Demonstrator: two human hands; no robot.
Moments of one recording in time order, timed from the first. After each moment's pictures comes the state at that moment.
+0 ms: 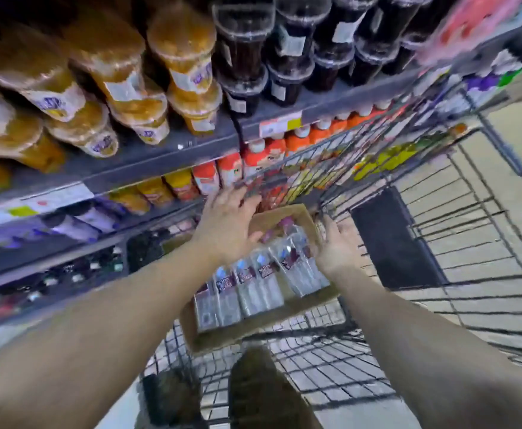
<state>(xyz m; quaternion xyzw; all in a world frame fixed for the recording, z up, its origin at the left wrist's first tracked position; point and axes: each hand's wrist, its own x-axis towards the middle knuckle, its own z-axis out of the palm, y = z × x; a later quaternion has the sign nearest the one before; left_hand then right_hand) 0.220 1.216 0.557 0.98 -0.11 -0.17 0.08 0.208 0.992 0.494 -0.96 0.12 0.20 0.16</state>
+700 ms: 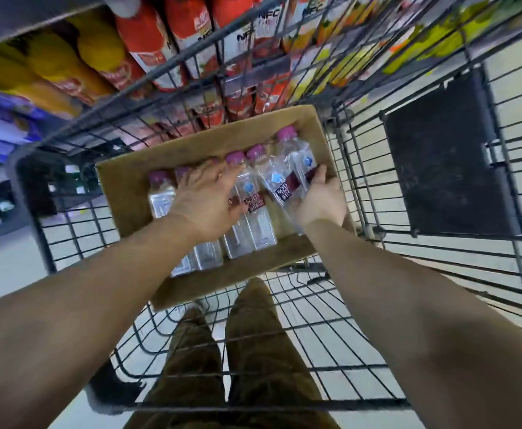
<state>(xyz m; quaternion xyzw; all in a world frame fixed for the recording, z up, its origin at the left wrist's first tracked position) 0.191 1.197 0.409 0.94 -0.05 -0.31 0.13 0.197 1.001 0.349 -0.94 0.15 0.28 0.07</state>
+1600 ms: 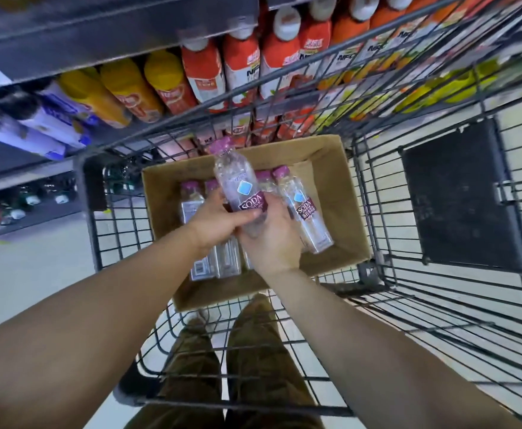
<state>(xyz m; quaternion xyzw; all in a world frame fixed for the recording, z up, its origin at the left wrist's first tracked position) 0.166 1.232 0.401 0.68 0.29 -0.30 0.60 0.150 1.103 0.412 -0.90 0.06 0.19 0.38</state>
